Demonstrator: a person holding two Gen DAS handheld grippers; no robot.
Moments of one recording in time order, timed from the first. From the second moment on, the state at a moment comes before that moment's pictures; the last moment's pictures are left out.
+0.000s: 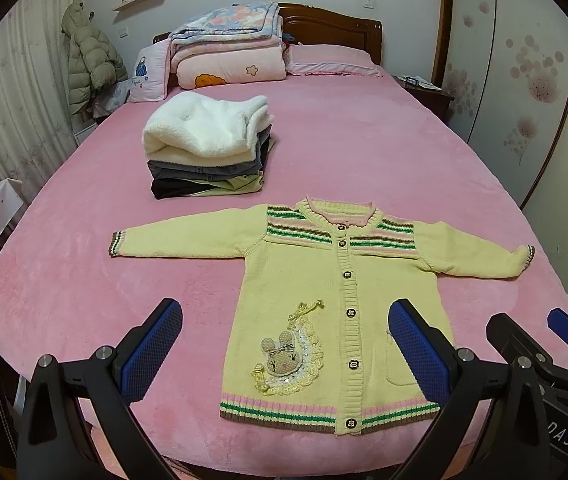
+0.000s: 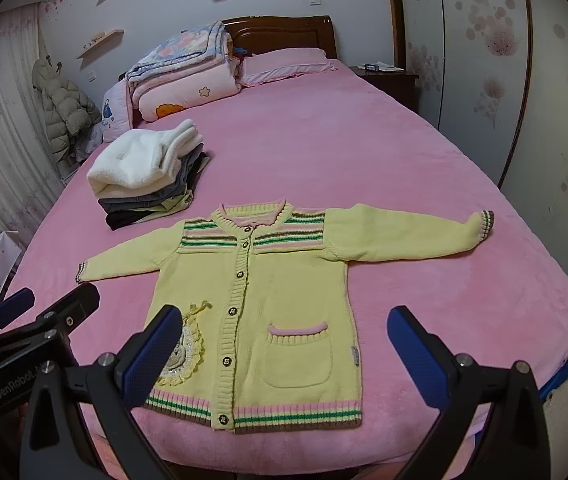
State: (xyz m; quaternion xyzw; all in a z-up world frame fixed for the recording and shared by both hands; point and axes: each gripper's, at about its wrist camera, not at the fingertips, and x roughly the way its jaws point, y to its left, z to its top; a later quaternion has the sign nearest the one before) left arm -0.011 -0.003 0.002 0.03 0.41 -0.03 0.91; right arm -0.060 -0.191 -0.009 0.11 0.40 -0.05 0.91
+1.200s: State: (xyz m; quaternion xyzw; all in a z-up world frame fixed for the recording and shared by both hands) left arm -0.016 -0.006 0.000 0.02 0.42 -0.04 0.90; right arm -0.066 -0.191 -0.011 0.13 0.40 -0.04 0.91
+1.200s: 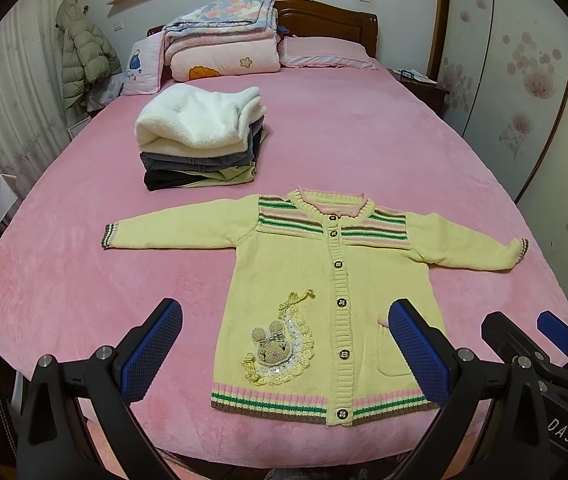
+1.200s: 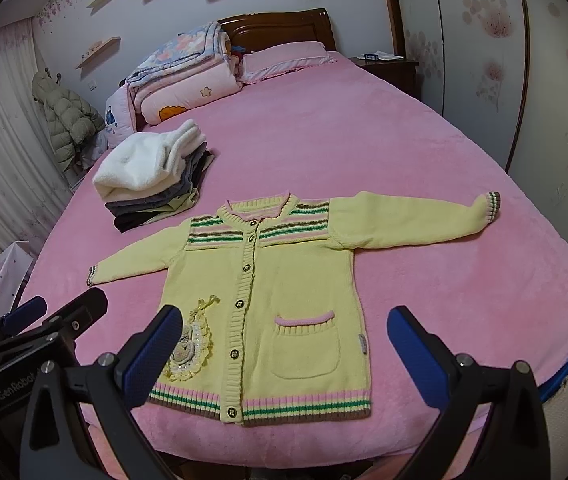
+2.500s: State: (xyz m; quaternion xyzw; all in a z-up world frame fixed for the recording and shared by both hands) left arm -0.009 -0.022 0.003 0.03 0.43 -0.05 0.90; right arm -0.068 -0.184 -0.001 0.15 0.39 -0.03 0.91
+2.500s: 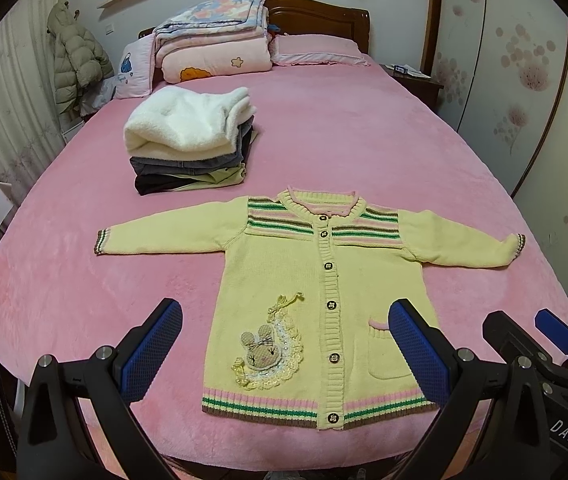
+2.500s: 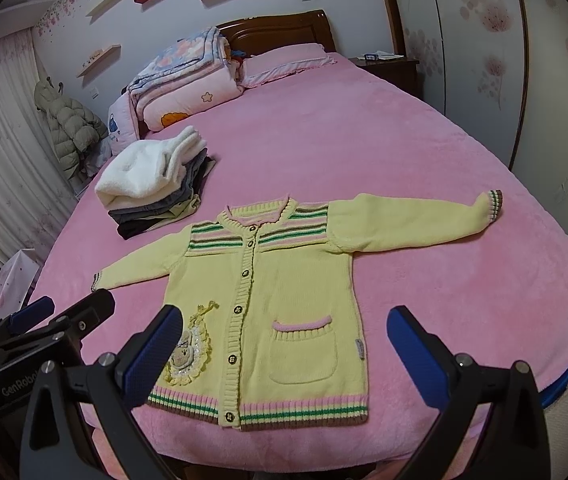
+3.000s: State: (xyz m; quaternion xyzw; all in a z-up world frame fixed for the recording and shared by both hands) left arm 0.014 -0.055 0.002 0.05 0.43 -0.06 0.90; right arm -0.054 -0.211 0.000 0.17 0.38 -0.06 0.91
